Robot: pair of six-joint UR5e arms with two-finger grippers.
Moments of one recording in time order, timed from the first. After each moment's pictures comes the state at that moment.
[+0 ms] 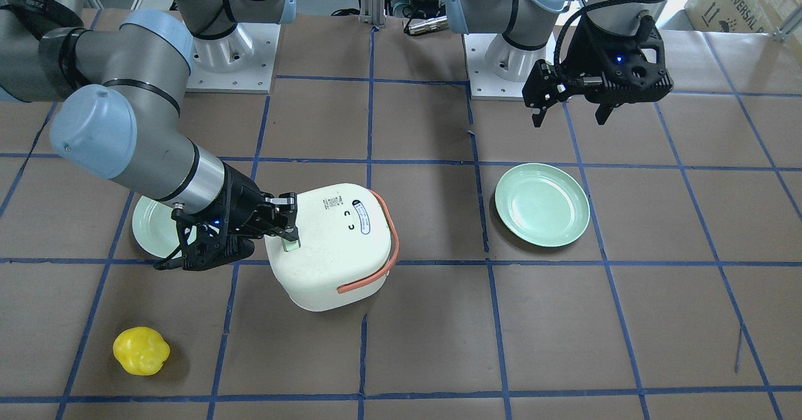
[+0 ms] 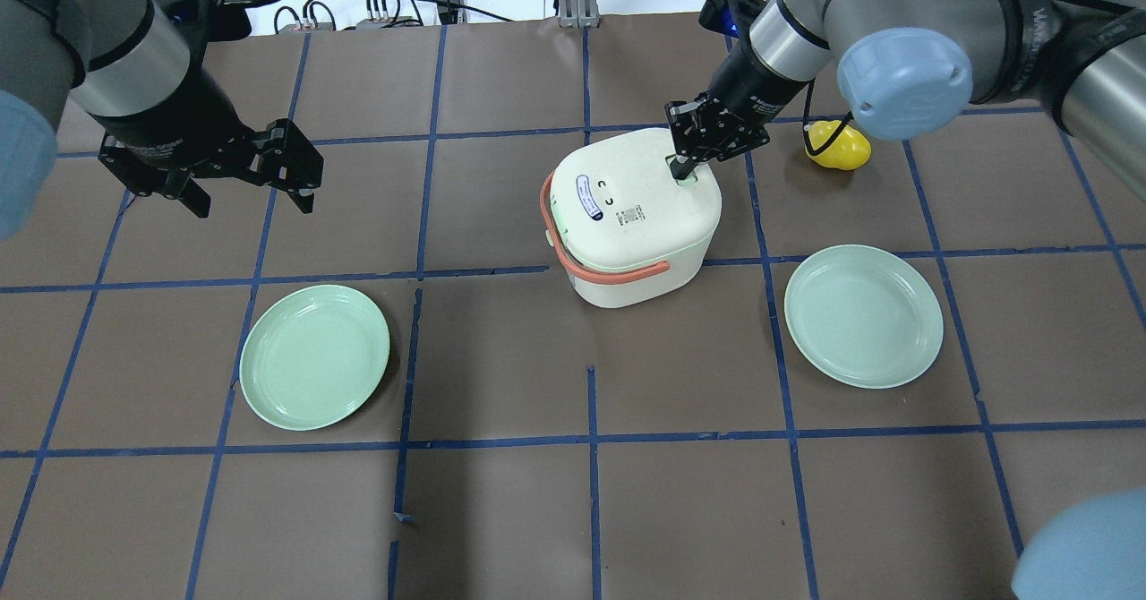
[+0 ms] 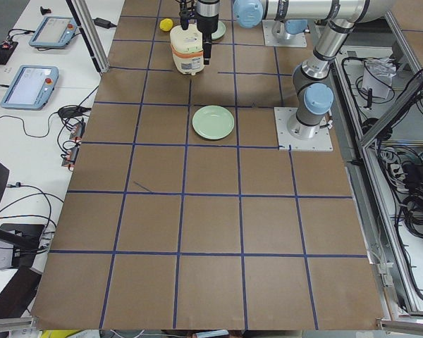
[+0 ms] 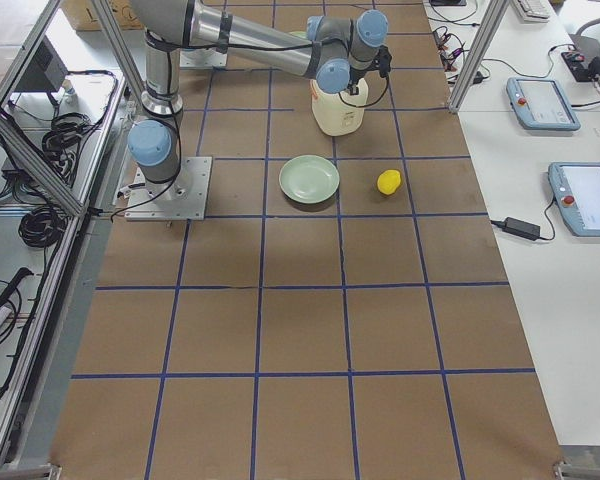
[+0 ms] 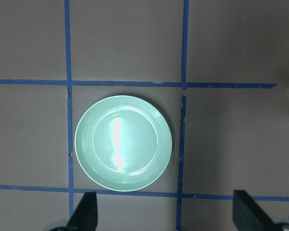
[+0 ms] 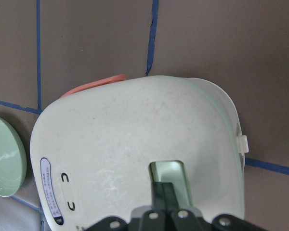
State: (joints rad) left arm -1.51 -1.48 -1.67 -1.53 1.62 0.03; right arm 1.58 -1.26 1.59 -1.84 -1.12 -0.12
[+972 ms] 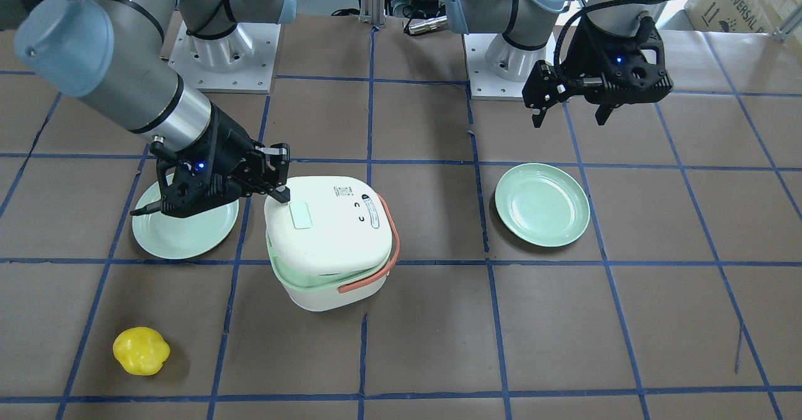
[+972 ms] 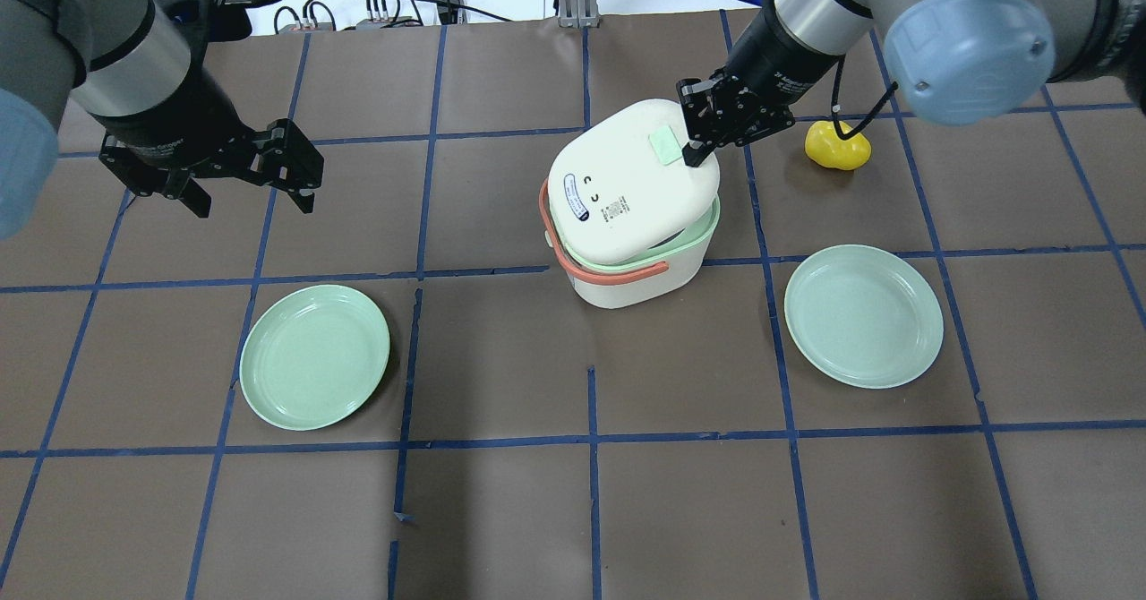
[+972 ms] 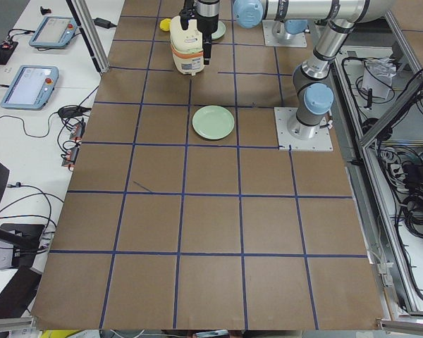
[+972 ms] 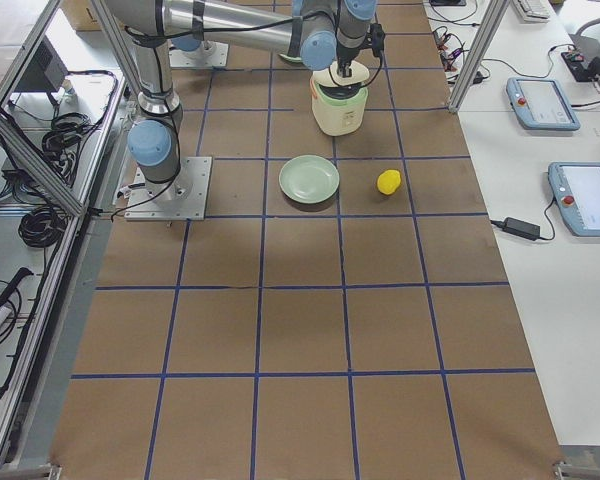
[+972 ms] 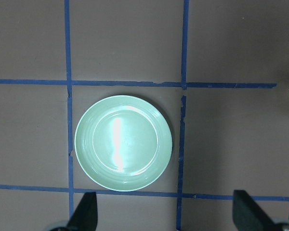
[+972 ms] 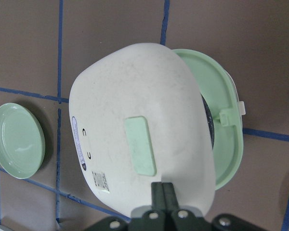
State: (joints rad) left arm -1.51 -1.48 -1.67 -1.53 1.62 0.03; right arm 1.59 -1.41 1.58 -1.71 -1.15 -0.11
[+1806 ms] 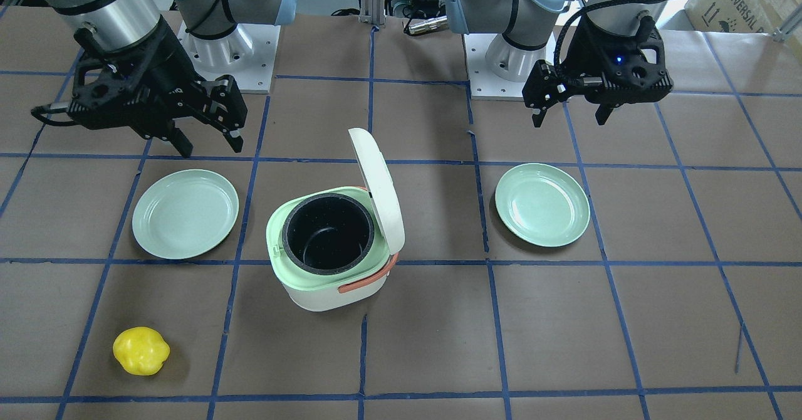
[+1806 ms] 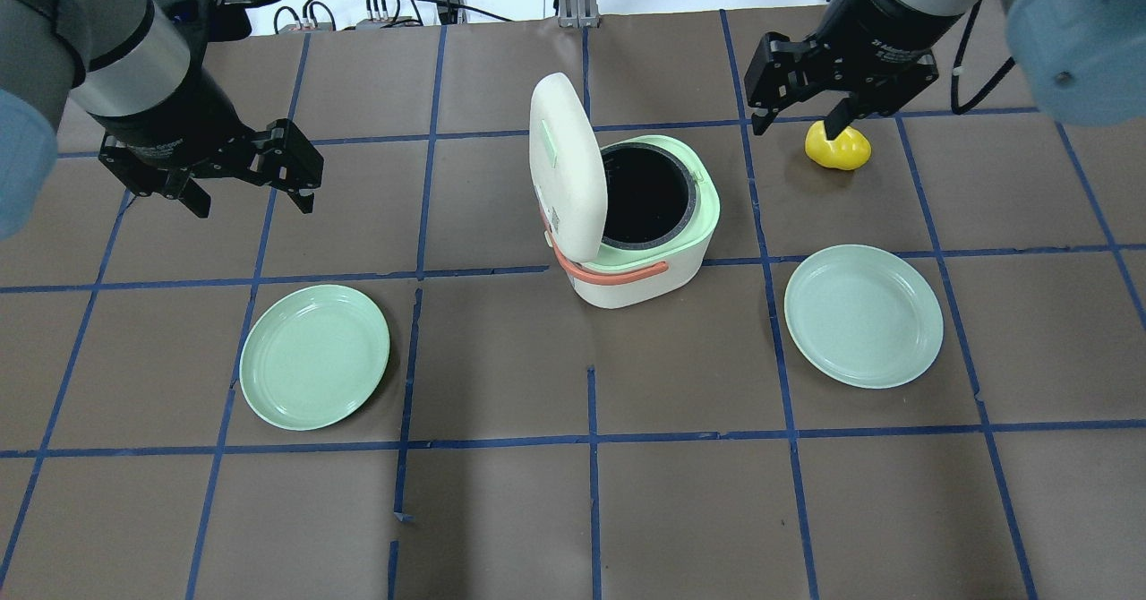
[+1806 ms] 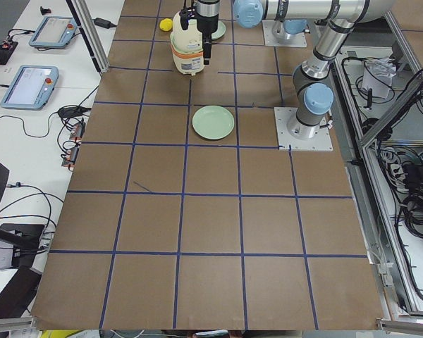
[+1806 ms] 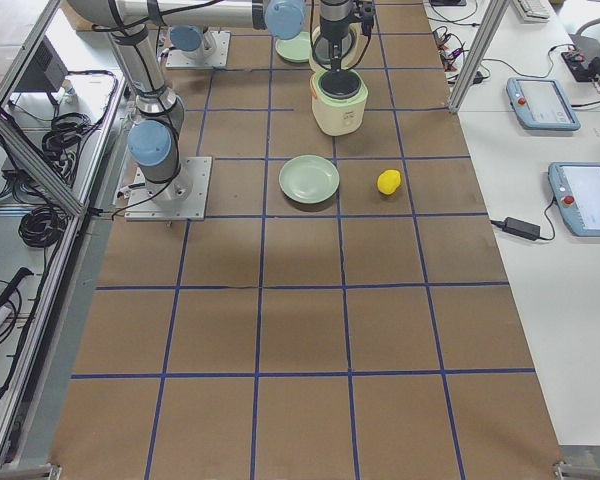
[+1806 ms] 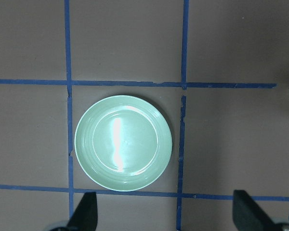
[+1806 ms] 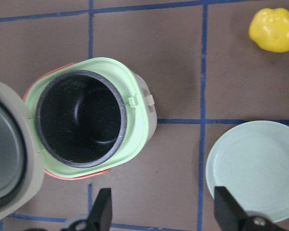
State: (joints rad) left arm -1.51 -1.48 -1.67 -1.53 1.62 0.03; right arm 1.55 -1.57 1.58 -1.69 -1.43 -0.01
